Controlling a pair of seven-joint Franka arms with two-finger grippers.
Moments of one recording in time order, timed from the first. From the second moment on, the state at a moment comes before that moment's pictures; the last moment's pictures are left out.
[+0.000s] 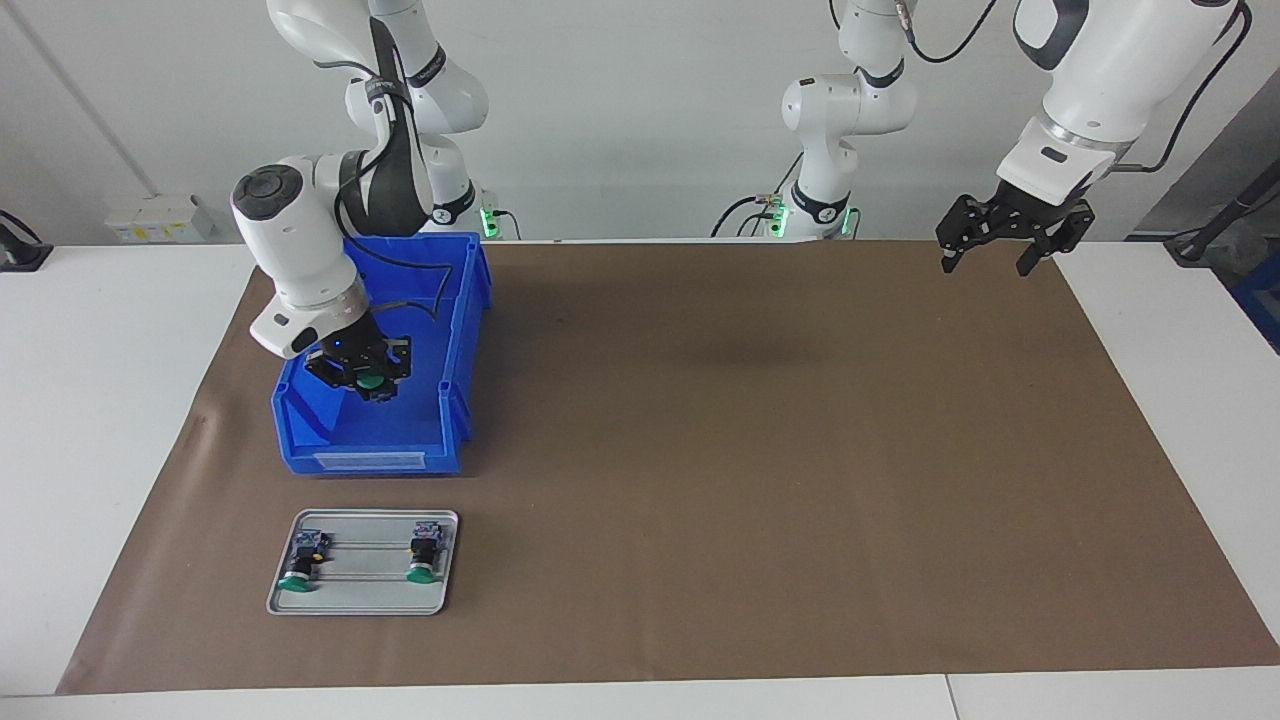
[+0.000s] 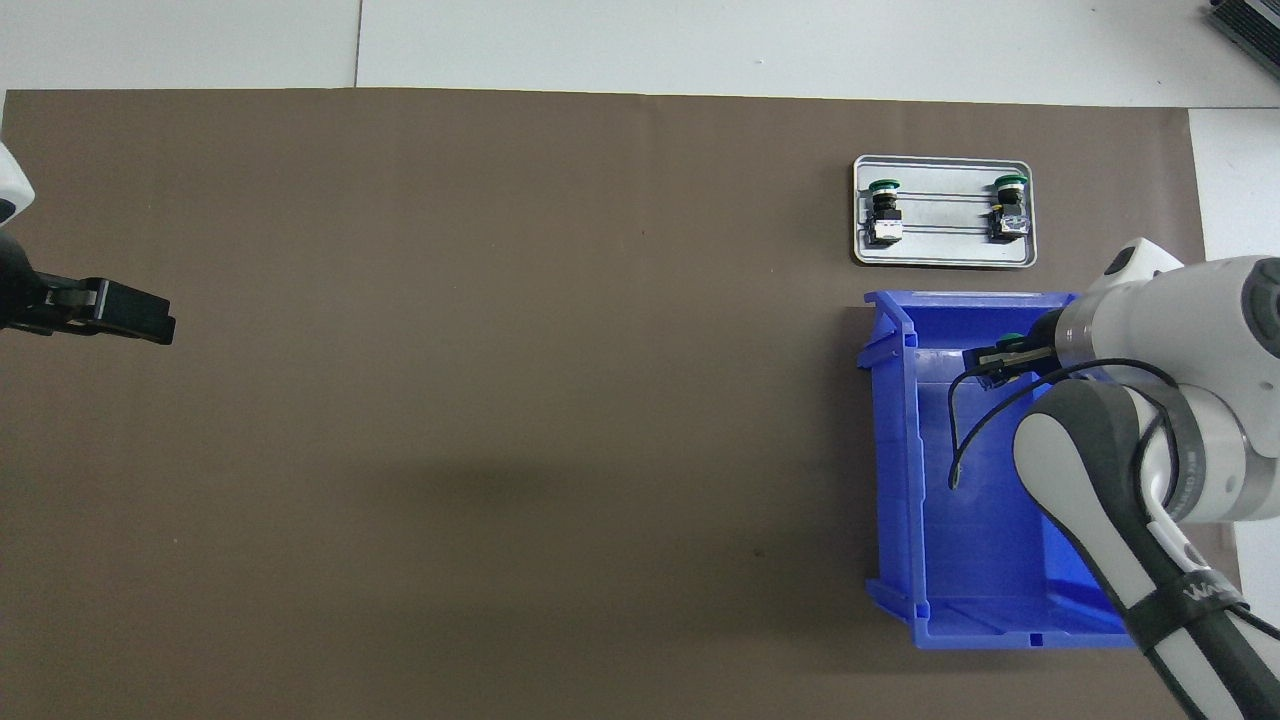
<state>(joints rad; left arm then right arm) -0.05 -0.01 -0.03 -1.57 0.00 1.55 0.06 0.00 0.01 -0.01 -2.19 0.02 2.27 -0.15</state>
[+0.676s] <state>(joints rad) -0.05 -0.01 -0.03 -1.57 0.00 1.55 0.06 -0.01 0.03 0.00 -2.32 0.03 2.40 -0.15</state>
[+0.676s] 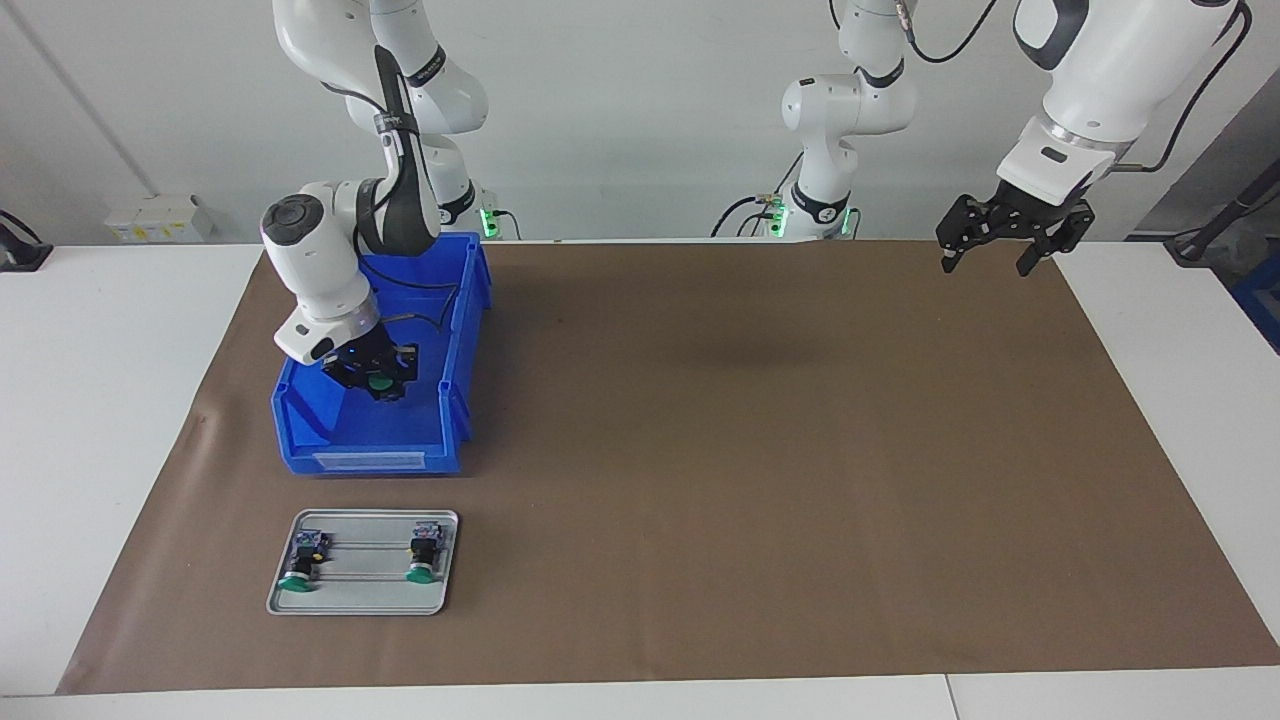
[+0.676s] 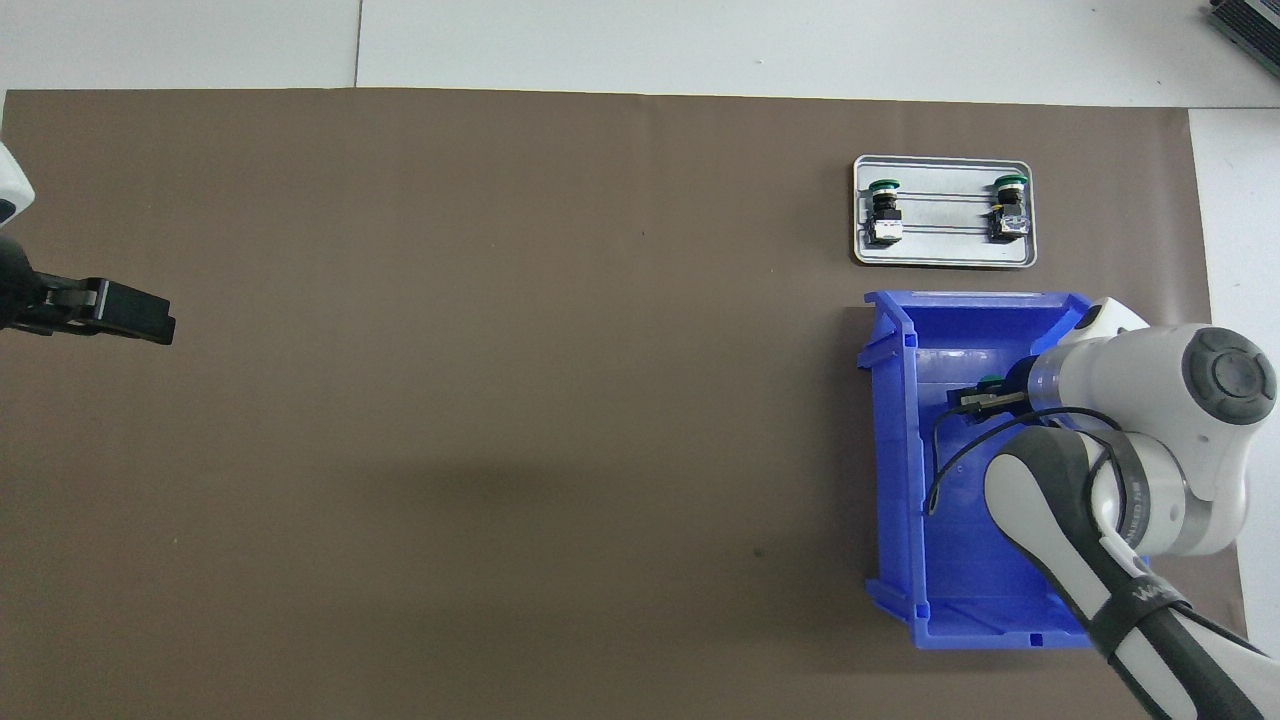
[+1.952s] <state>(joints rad) -0.05 -0.01 -0.03 -1.57 0.00 1.55 0.06 -0.03 -0.02 -0.02 -1.61 0.02 1.68 0.05</state>
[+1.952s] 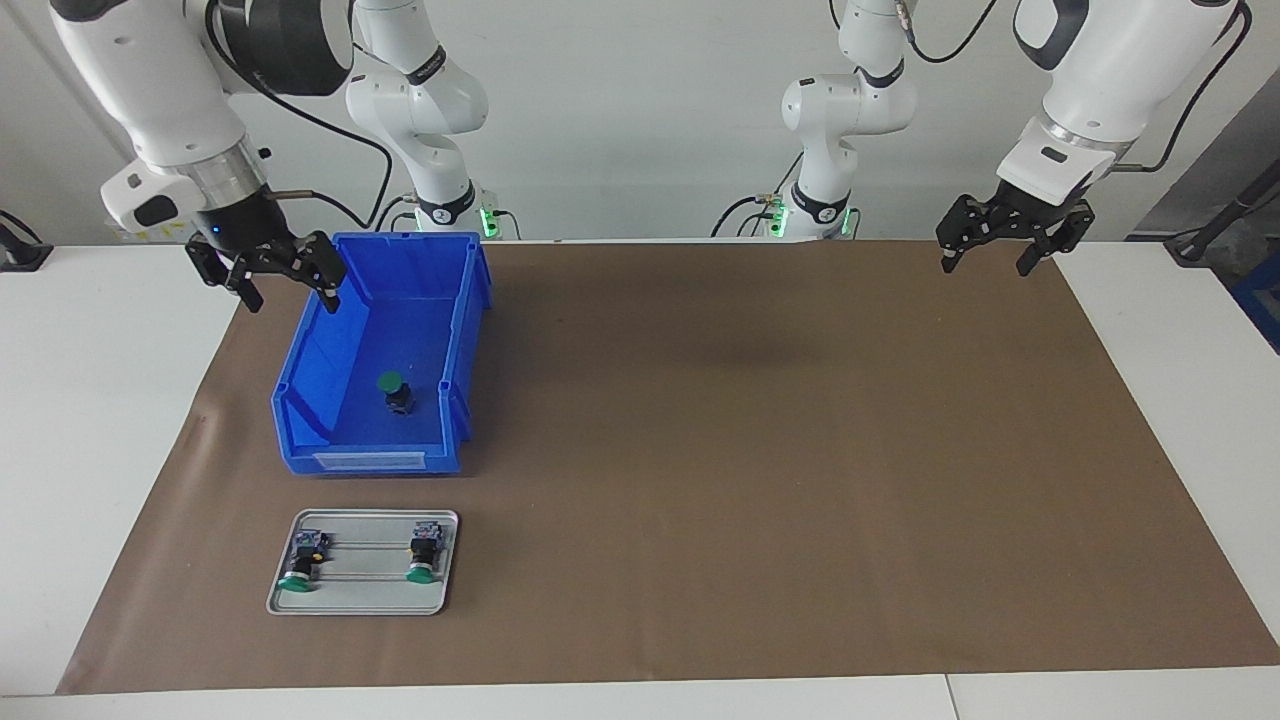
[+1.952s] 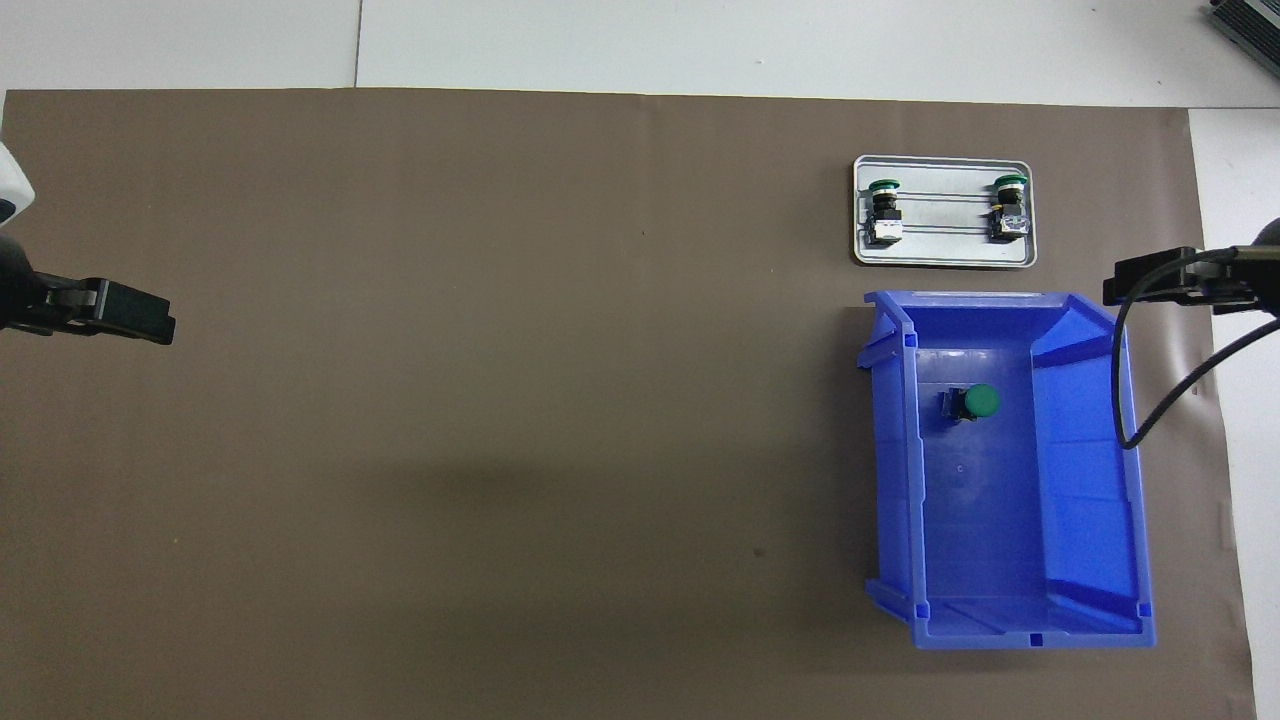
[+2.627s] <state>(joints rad) -0.05 -0.01 -0.03 -1.57 0.00 1.55 0.06 -0.02 -0.09 0.00 -1.64 0.00 1.54 0.21</state>
